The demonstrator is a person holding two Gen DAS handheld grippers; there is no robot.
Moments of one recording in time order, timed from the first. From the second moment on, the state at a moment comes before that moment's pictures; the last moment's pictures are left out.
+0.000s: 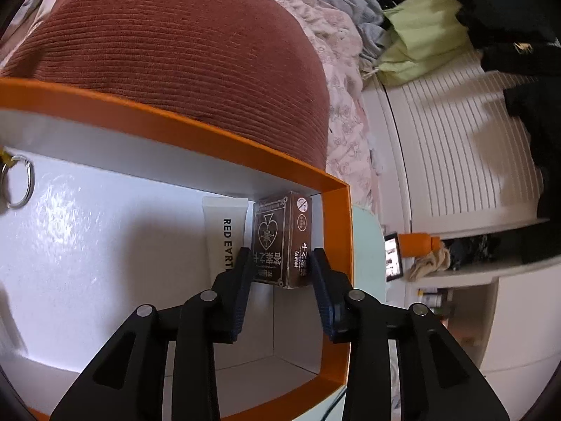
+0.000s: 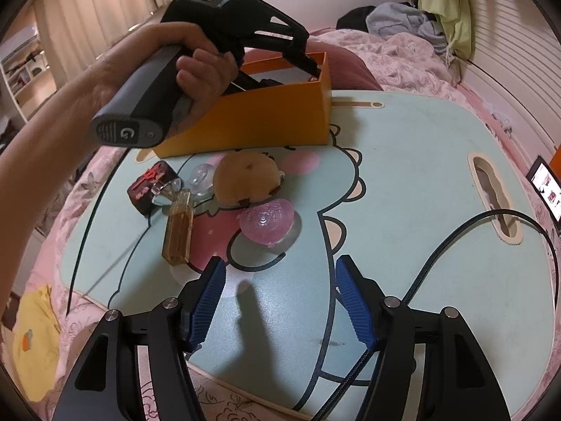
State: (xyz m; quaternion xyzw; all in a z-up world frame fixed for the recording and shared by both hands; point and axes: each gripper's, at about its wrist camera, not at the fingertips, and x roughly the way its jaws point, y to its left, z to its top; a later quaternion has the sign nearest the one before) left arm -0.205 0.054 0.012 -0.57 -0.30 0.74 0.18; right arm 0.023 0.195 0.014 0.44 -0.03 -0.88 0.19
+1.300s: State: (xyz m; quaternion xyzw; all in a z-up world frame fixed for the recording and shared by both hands) left arm -0.195 0.055 0.050 -0.56 -0.09 0.82 0.09; right arm 0.024 0.195 0.014 0.44 -0.03 -0.88 0.19
